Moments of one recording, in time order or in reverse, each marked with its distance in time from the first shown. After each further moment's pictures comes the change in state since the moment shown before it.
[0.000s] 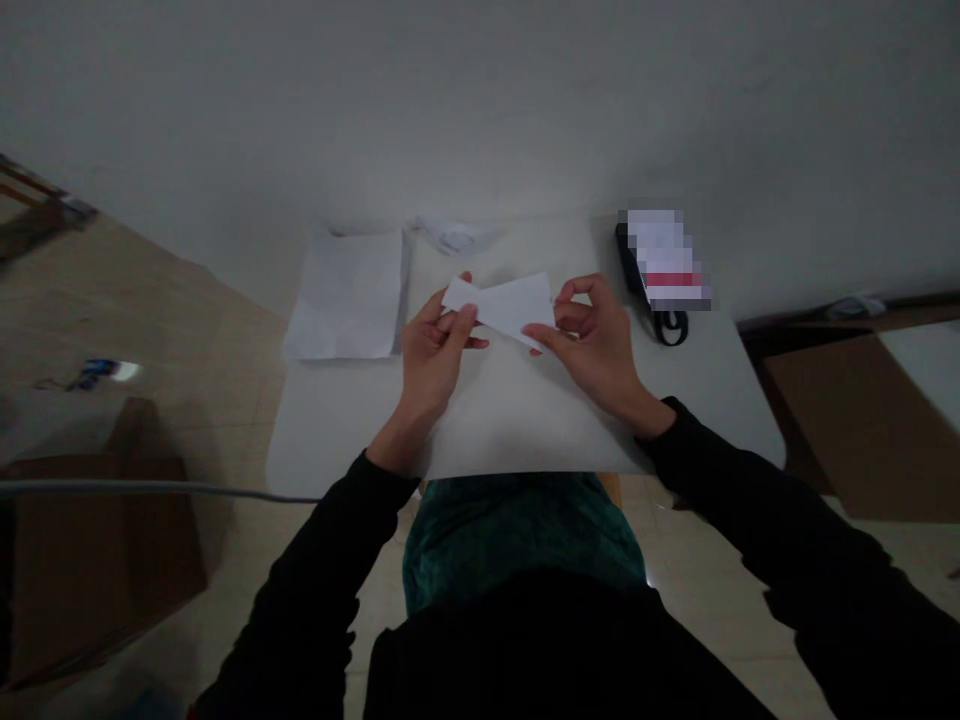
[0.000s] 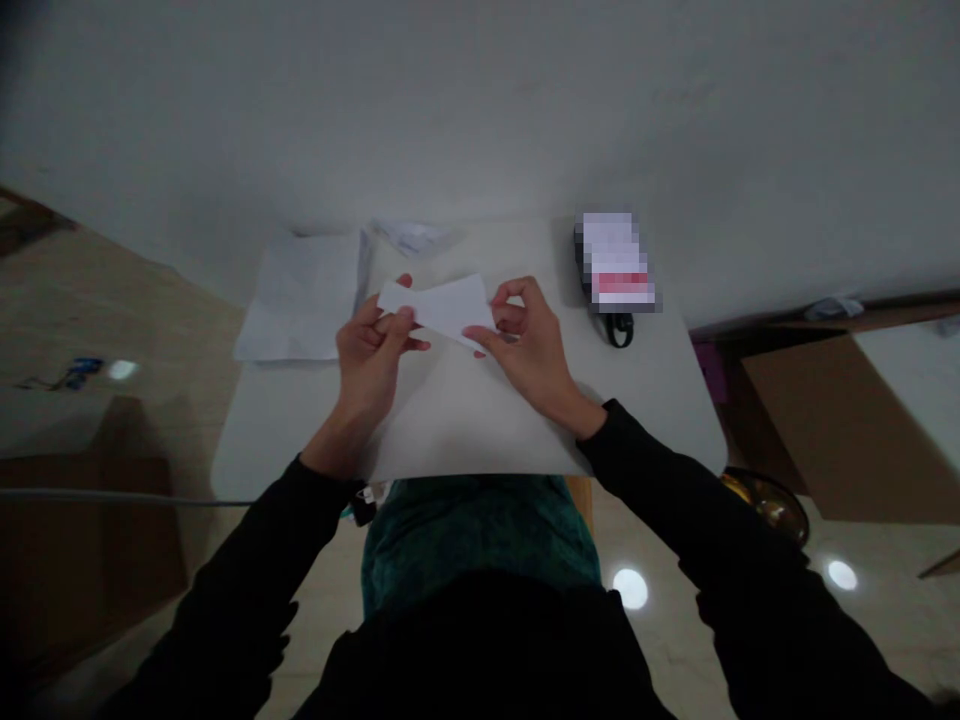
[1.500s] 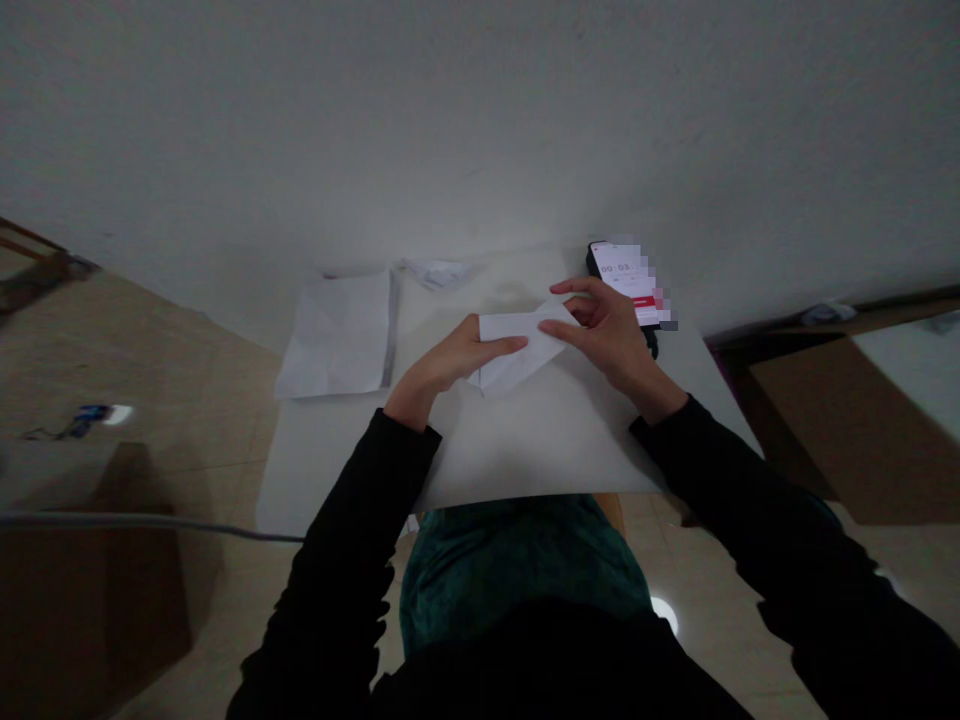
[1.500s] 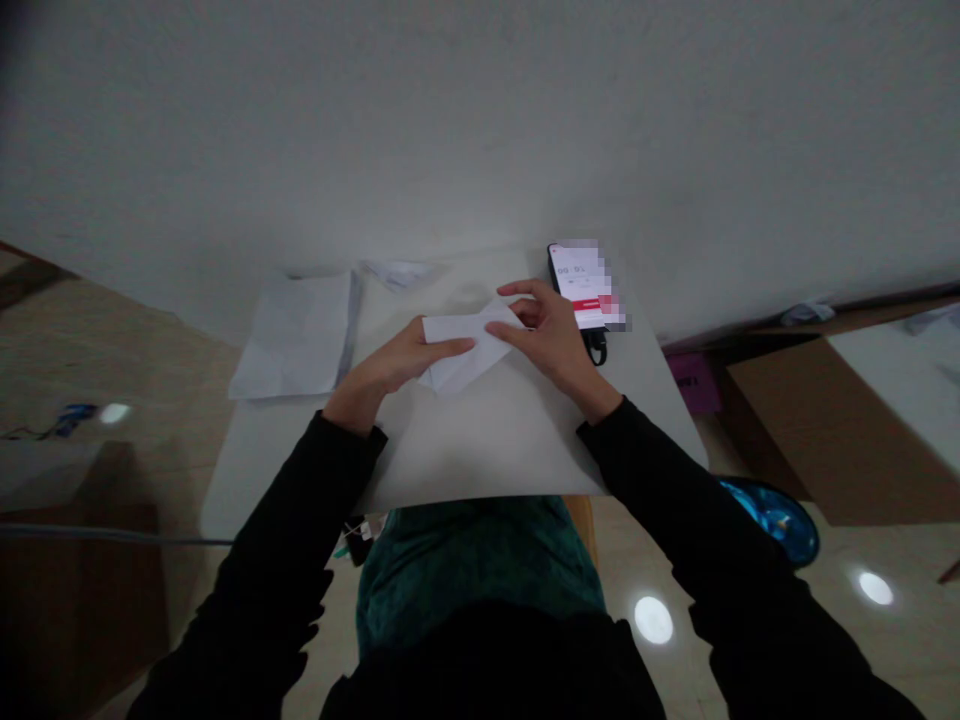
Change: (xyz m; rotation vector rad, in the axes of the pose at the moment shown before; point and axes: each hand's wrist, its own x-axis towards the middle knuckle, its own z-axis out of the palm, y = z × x) left_hand 0.056 0.006 0.031 0.227 -0.645 -0.376; right_hand 0.038 0.003 -0.051 -0.037 -0.023 -0.008
